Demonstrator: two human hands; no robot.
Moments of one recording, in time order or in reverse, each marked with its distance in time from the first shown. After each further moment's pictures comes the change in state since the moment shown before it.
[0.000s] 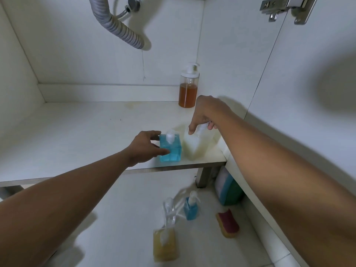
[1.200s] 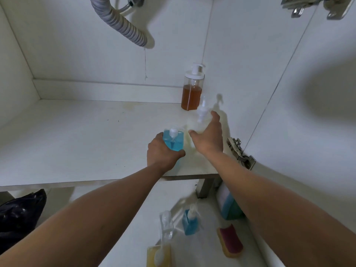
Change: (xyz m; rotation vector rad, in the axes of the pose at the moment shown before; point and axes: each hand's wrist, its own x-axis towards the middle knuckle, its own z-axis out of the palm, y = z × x) left_hand 0.028 0.014 0.072 0.010 0.417 -0.025; right_hand 0.051 0.016 0.118 0.846 0.538 0.037
